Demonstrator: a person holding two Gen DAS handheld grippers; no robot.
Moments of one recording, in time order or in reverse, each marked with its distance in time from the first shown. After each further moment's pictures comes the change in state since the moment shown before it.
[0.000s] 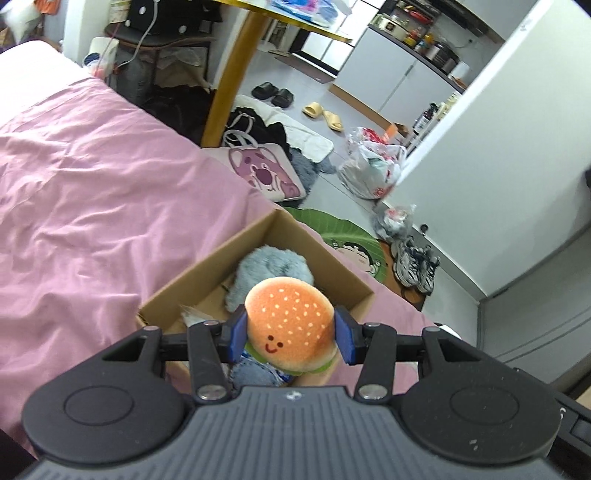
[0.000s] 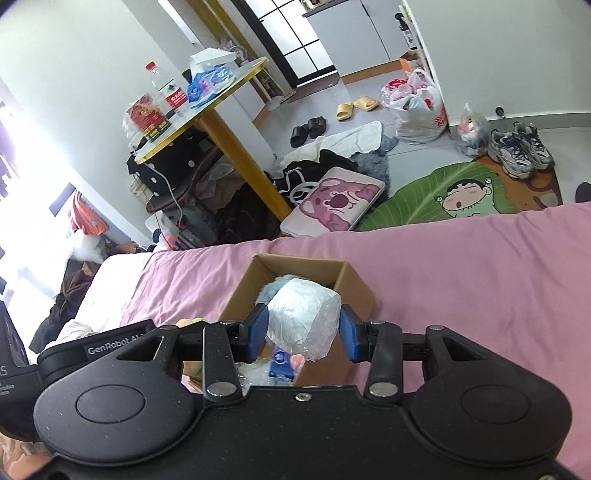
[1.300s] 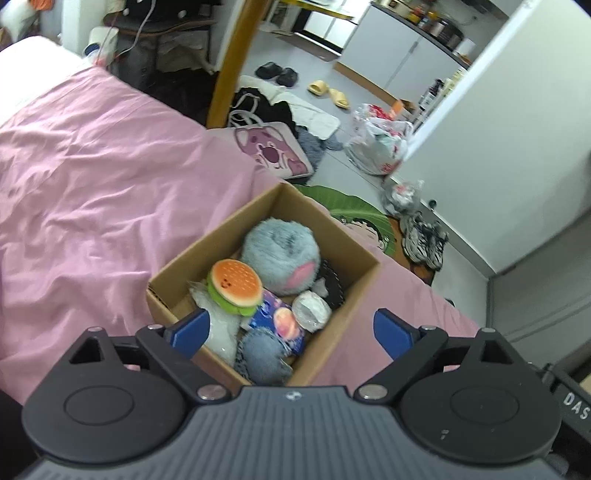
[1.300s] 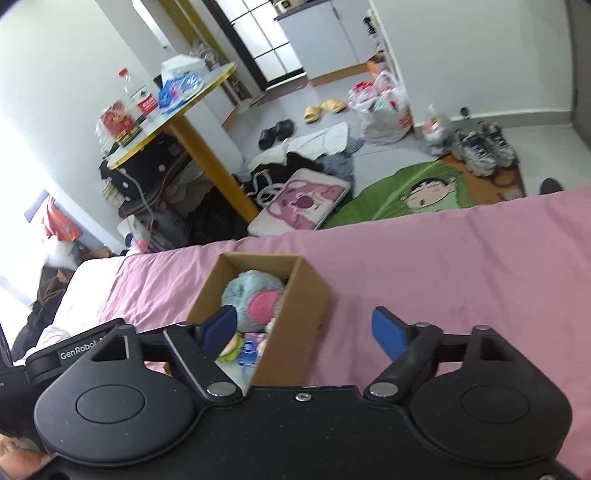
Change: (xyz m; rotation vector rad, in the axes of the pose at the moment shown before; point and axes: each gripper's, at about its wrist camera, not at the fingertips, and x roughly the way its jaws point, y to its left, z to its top) left arm -0.012 -0.011 -0.012 0.050 0.075 0.033; right arm -0.040 -0.012 -0.007 0.027 -0.017 -0.116
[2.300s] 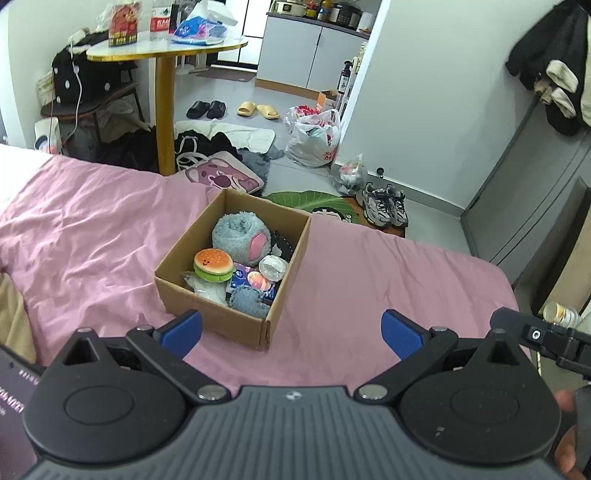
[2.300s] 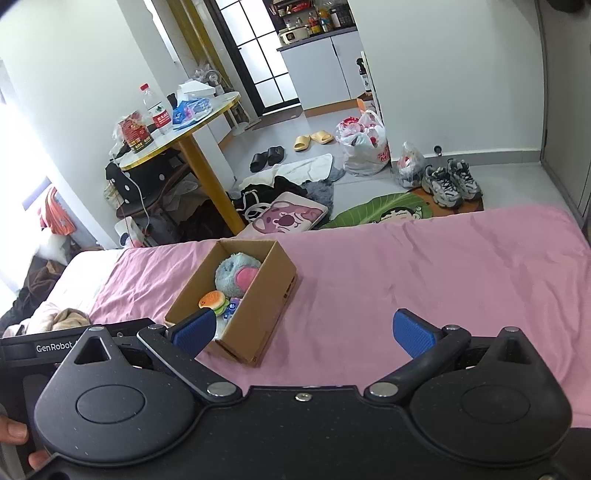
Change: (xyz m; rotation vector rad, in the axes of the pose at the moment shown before) left arm -0.105 -0.031 -0.073 0.355 -0.068 -0.041; right arm -0.118 -0.010 -0.057 -0.086 -0.097 -0.062
